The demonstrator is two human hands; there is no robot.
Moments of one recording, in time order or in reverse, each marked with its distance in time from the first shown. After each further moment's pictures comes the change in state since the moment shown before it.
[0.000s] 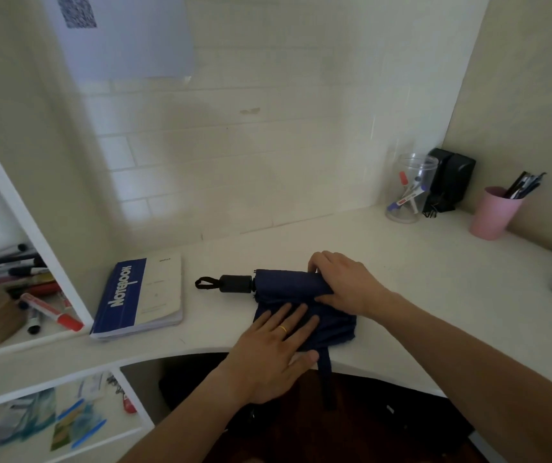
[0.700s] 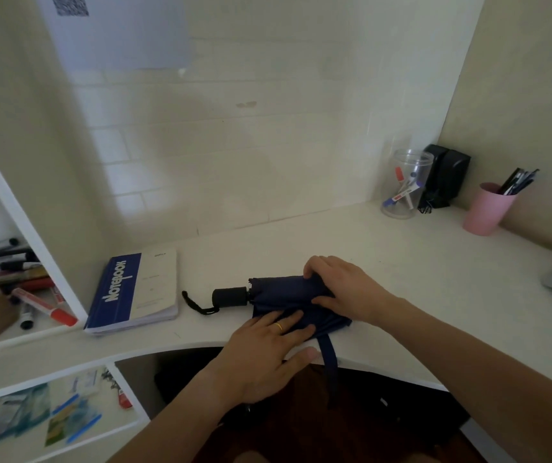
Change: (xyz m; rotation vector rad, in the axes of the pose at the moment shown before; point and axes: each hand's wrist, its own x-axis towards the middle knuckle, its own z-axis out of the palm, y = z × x) left_hand -0.016 0.010 -0.020 -0.077 0.032 0.018; right_hand -0.022 -0.002 -0.001 0.157 0.043 -0.112
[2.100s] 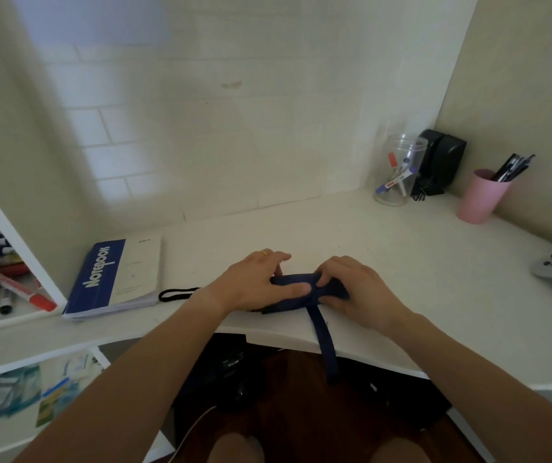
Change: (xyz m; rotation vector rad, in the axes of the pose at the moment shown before) left_hand 0.080 -0.024 -0.034 -0.244 0.058 -0.125; right_hand -0.051 0.021 0.003 0.189 0.131 0.087
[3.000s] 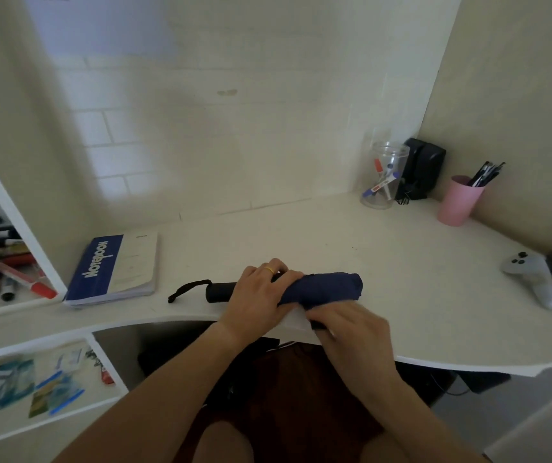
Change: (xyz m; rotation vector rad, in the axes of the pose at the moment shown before) left_hand -0.028 0.023 0.061 0.255 0.468 0.254; right_hand -0.084 -0.078 0.012 -0.336 0.402 -0.019
